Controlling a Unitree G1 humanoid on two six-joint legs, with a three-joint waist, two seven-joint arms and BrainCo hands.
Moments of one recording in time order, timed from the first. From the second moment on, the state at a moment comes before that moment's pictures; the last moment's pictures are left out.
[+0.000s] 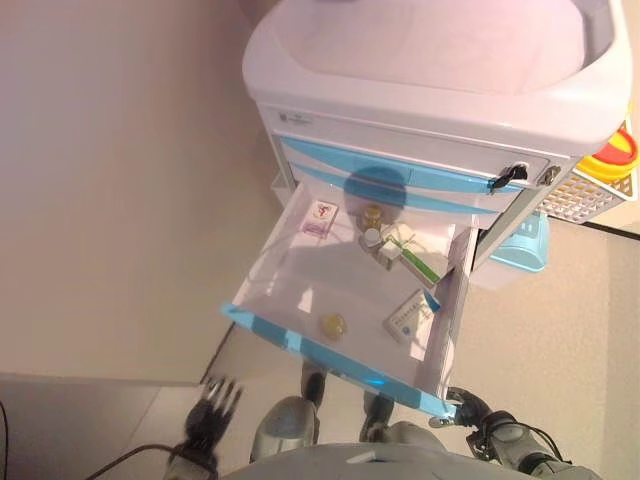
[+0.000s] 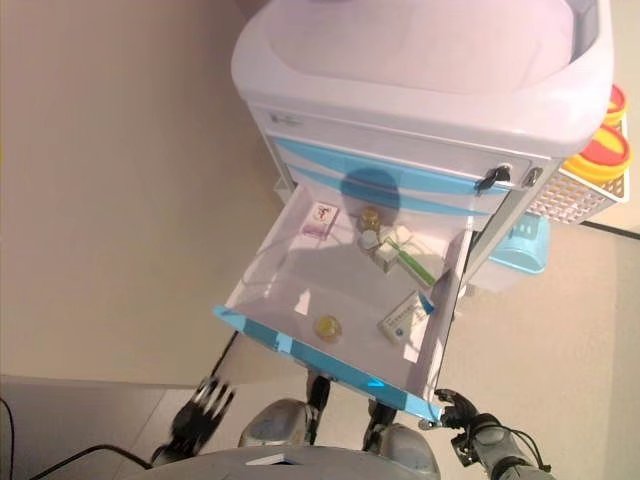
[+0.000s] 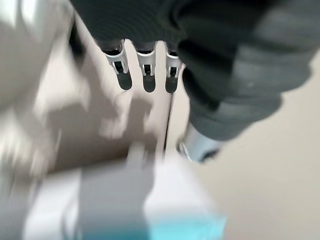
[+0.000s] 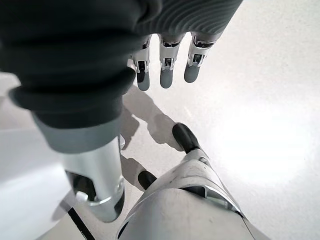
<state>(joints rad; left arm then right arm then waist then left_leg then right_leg) 0.10 0.23 0.26 1.25 -0.94 -0.13 -0.41 -0.07 -0.37 0.17 1.29 -0.10 -0.23 0.12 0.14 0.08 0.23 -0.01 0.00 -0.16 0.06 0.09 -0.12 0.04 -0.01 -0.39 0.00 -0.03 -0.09</state>
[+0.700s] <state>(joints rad) 0.02 0.35 -0.13 1.26 -0.12 -0.18 0.05 -0.01 -0.47 -0.08 1.27 -0.10 -0.09 -0.45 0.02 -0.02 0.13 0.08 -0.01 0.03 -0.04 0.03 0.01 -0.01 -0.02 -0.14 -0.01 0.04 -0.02</state>
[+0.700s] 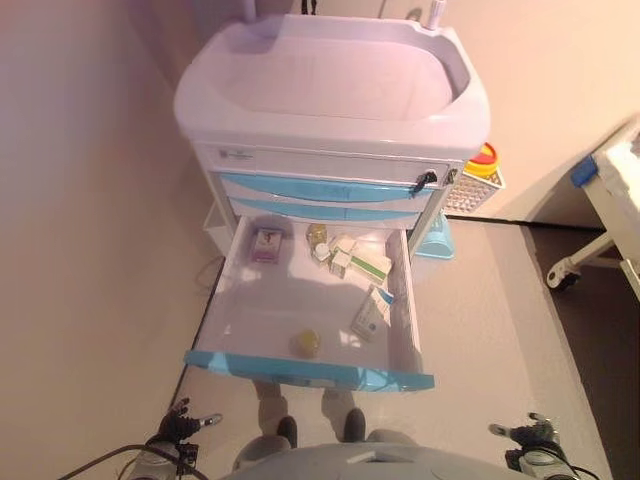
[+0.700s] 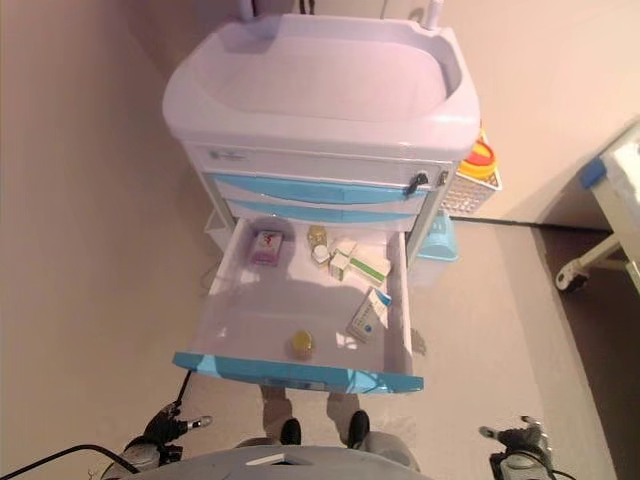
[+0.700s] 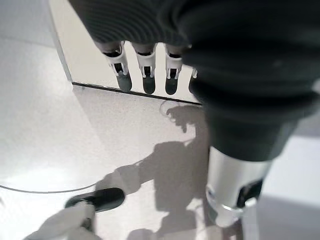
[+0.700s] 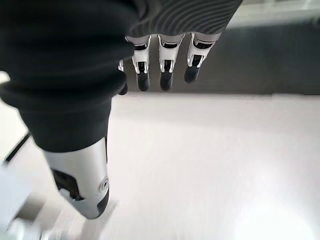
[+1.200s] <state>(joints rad) 0.06 0.32 -0.14 1.20 -0.08 -0.05 -0.01 -0.17 -0.79 0.11 0.02 -0.43 -0.35 -0.40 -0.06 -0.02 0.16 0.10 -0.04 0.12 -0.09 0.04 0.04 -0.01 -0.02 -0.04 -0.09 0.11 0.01</state>
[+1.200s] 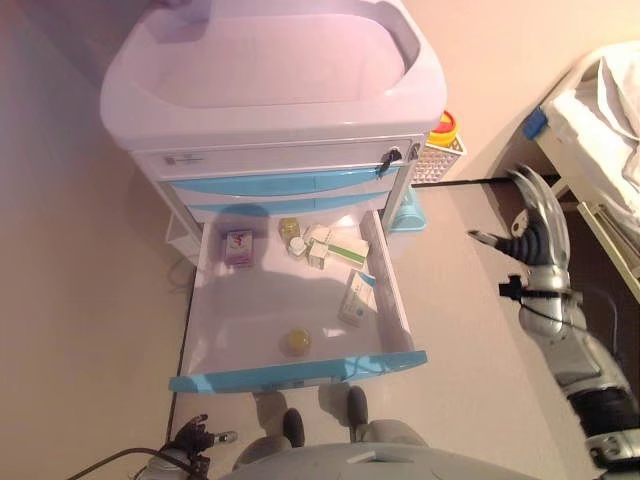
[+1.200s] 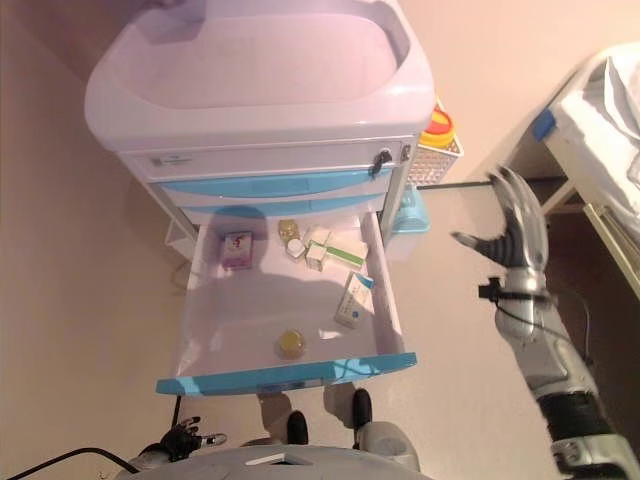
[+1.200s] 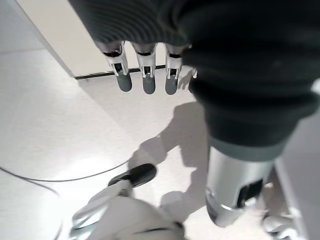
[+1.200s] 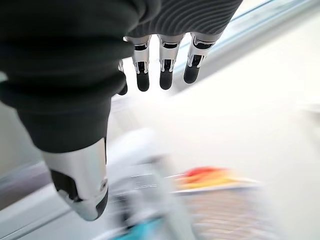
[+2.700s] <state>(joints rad) -0.02 0.40 -0.20 1.16 -0.08 -0.03 -0.07 -0.62 -0.68 0.87 0.62 -0.92 -0.49 0.05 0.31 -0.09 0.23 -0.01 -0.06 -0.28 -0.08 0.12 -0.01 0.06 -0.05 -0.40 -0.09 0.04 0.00</state>
